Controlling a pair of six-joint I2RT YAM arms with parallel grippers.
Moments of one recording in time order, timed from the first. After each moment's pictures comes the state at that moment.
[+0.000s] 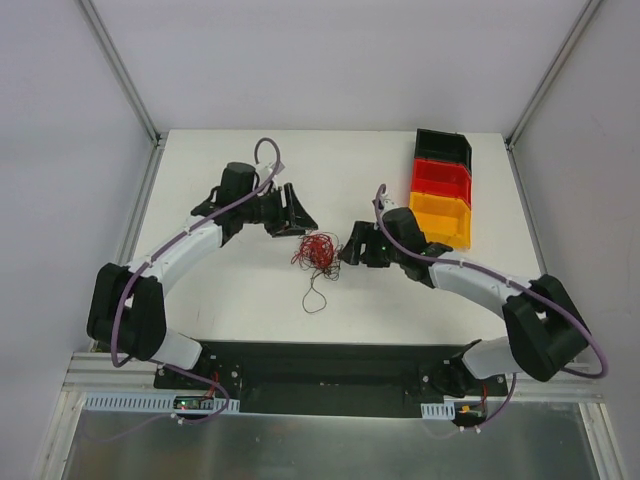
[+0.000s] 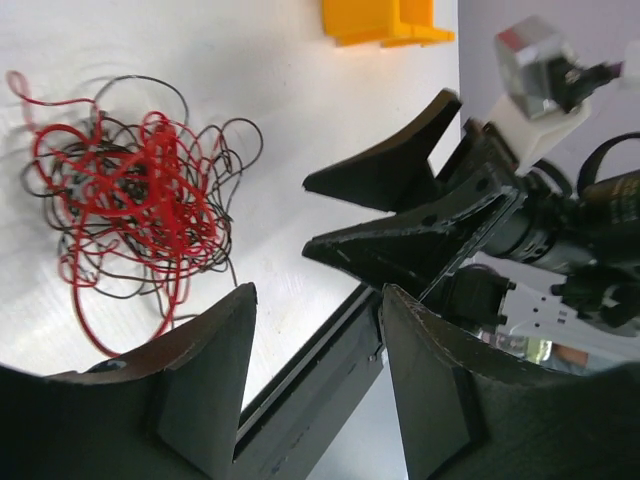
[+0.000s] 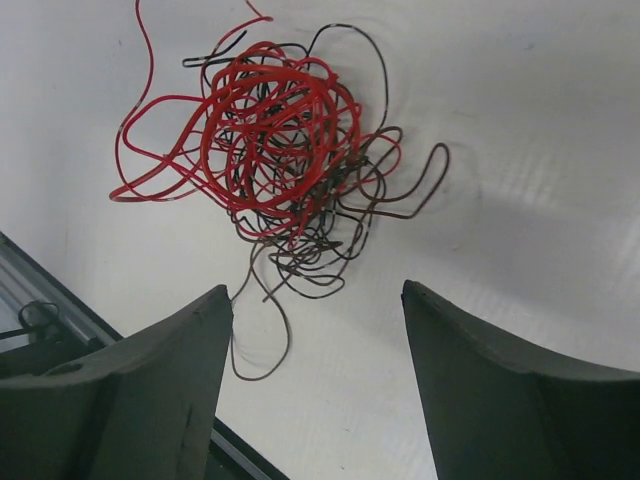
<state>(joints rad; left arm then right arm) -0.40 1.44 1.00 -0.21 0.68 -0.72 0.62 1.36 0.74 -0.05 -0.18 0.60</state>
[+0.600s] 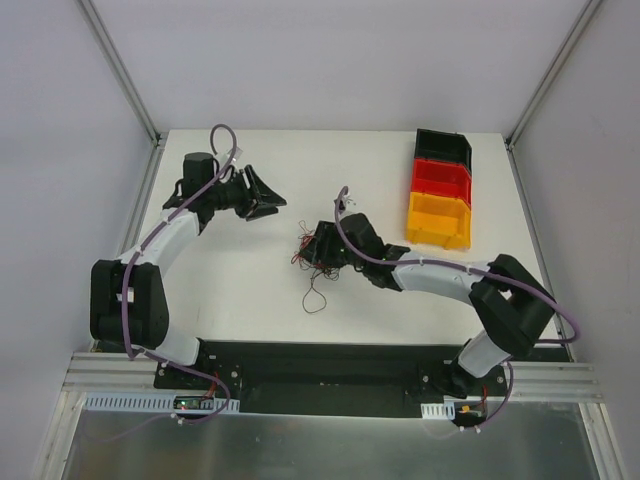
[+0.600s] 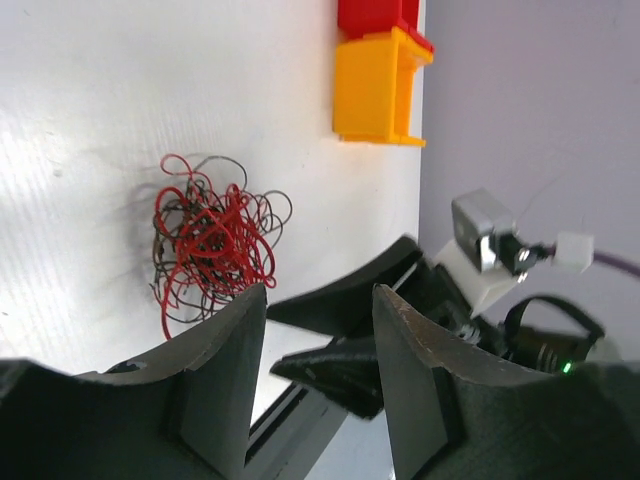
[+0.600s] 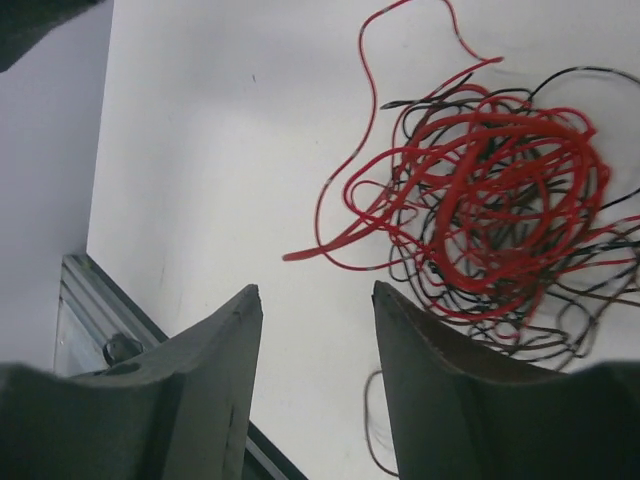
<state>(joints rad) -0.12 1.49 1.02 -0.14 0.83 -0.80 0.84 1.58 0.88 0.16 -0.08 0.78</state>
